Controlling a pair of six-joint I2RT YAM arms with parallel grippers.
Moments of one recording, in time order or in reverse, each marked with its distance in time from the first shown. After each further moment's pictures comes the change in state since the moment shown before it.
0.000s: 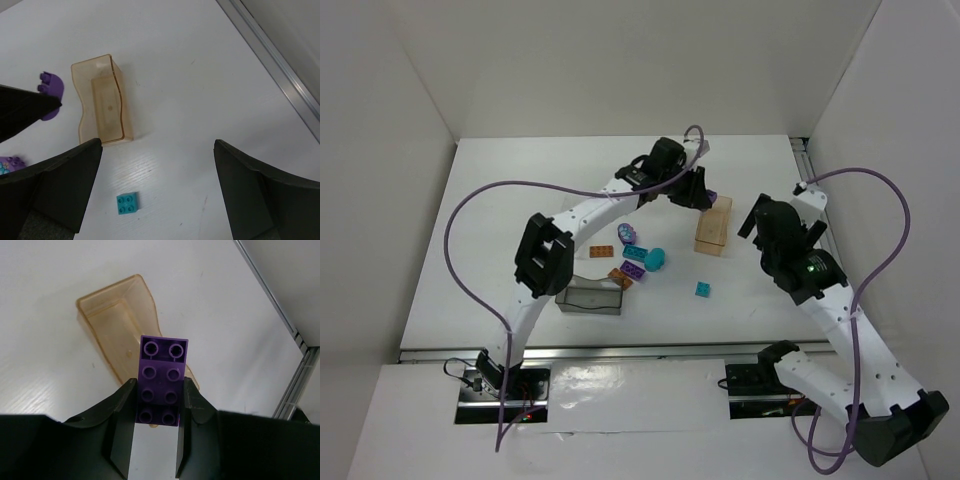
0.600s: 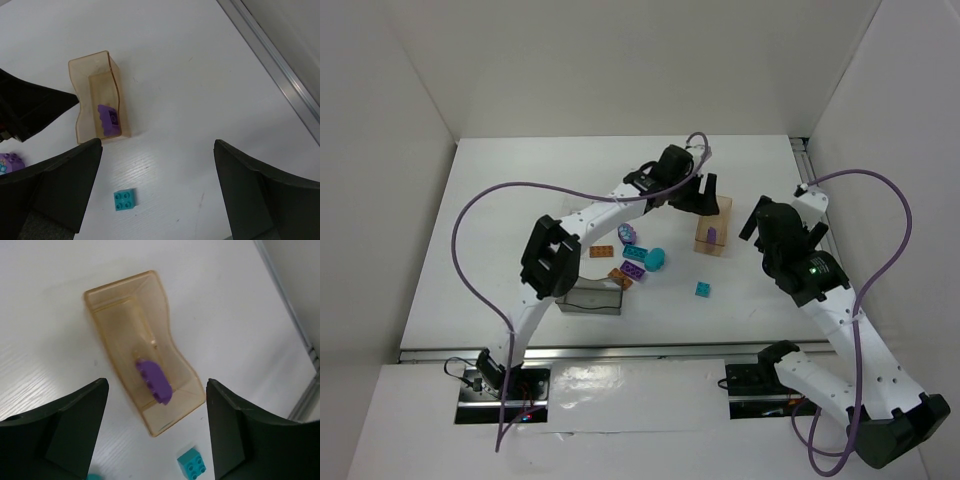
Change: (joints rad) left arm -0.041 0.083 0.074 -0.020 -0.065 -0.065; right arm 0.000 -0.017 0.002 -0.027 -0.005 0.000
